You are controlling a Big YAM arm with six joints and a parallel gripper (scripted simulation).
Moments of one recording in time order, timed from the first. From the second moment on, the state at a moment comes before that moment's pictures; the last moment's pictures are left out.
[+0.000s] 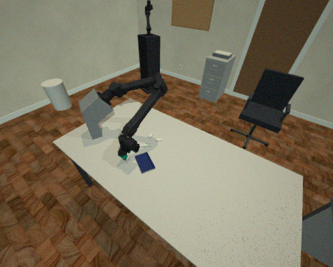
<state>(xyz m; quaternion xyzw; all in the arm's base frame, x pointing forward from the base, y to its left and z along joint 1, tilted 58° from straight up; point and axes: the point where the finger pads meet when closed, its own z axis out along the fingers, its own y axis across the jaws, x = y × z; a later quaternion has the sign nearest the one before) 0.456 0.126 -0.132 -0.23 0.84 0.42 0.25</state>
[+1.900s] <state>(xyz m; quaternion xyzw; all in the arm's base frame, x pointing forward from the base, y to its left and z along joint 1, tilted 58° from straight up) 0.456 0.126 -0.132 -0.24 0.84 0.42 0.25</state>
